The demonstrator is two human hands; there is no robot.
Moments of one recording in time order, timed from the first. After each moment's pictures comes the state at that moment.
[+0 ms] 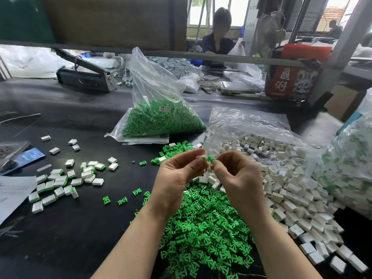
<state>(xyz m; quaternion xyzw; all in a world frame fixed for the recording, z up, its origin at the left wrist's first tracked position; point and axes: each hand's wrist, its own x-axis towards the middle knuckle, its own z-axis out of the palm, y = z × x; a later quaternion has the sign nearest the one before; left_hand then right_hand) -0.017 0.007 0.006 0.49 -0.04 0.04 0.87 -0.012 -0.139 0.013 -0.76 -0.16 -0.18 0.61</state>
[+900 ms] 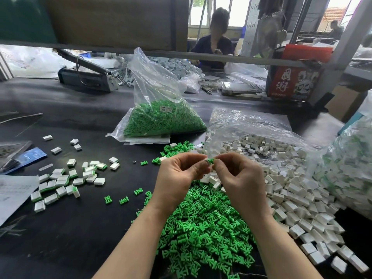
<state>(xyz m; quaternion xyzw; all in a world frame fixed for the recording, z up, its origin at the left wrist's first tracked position) -0.020 0.009 0.005 0.61 -0.07 0.10 0.78 -0.015 -0.140 0.015 -0.79 -0.14 -0.21 0.55</state>
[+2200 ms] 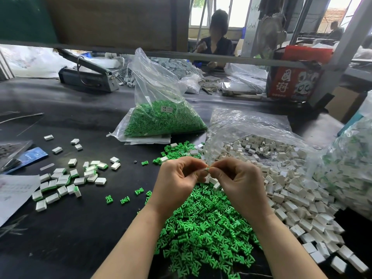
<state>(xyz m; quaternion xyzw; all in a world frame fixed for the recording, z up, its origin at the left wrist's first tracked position) -0.022 0.018 -0.002 0.74 -0.12 0.15 0.65 -0.010 -0.148 0.009 -0.82 -0.22 -0.21 0.48</state>
